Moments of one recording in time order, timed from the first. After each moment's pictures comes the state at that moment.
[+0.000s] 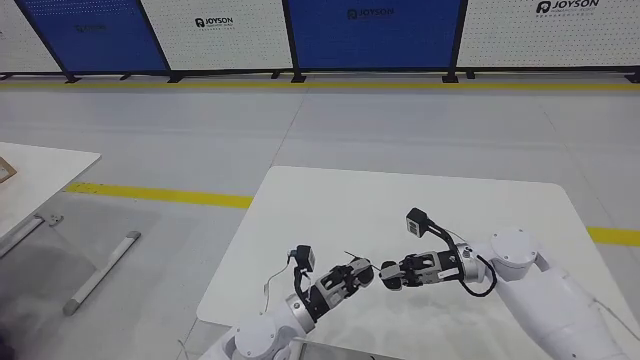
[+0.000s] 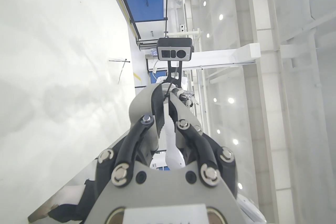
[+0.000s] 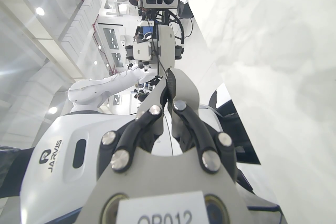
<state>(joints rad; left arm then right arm) 1.66 -1.14 -1.13 -1.80 -0.40 -0.18 -0.29 -0.79 -1.19 0.76 -1.07 0.52 -0.09 1.38</state>
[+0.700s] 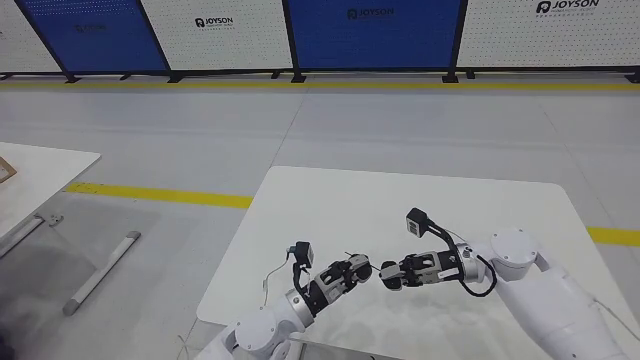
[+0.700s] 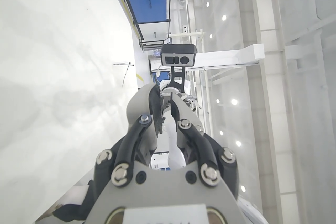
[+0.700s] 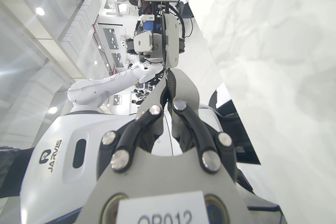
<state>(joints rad) 1.63 -1.14 -1.14 -1.77 -0.40 -0.16 -0.30 -0.79 -1.19 0.76 -1.07 0.52 -0.09 1.38</state>
